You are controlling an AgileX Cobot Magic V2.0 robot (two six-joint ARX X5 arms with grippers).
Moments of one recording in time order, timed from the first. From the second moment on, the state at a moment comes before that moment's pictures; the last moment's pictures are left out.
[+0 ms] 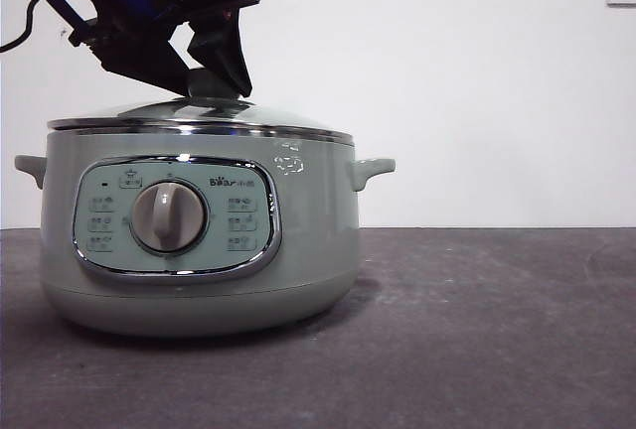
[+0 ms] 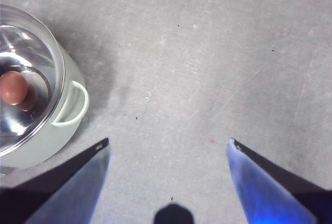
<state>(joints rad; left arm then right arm) -0.59 1.32 0.93 -0.11 -0.14 -0.12 0.45 1.38 1.89 -1.36 0.19 0.04</state>
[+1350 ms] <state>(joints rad) -0.59 1.10 1.02 -0.33 -0.13 -0.11 0.49 1.26 1.74 -1.22 0.18 0.08</state>
